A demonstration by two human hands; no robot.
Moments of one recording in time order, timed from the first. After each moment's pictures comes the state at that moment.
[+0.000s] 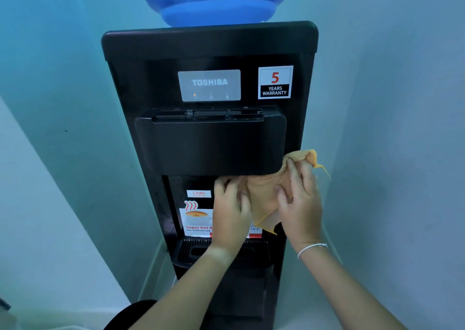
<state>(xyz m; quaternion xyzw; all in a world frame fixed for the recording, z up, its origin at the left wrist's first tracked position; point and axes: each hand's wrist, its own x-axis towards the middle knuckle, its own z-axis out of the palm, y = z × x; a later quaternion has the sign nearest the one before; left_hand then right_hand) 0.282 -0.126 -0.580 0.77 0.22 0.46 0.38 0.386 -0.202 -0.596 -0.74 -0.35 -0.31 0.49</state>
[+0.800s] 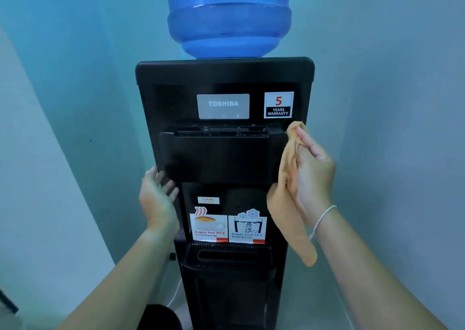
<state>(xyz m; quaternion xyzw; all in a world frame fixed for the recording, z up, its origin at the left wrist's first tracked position) 0.199 -0.064 -0.506 0.37 0.31 0.57 0.67 0.347 -0.213 -0.470 -0.51 -0.18 0.02 0.84</state>
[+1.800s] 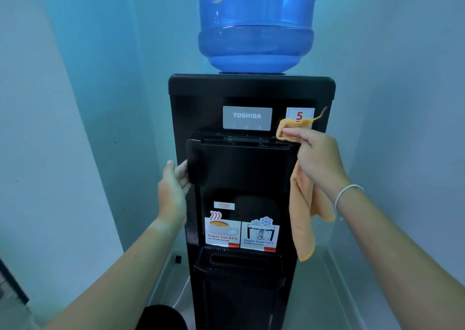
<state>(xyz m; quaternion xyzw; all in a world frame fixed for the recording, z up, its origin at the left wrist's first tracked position) 0.181 -0.053 -0.488 0.47 0.28 0.51 0.66 0.338 -0.211 -0.416 -0.76 -0.39 -0.11 0.51</state>
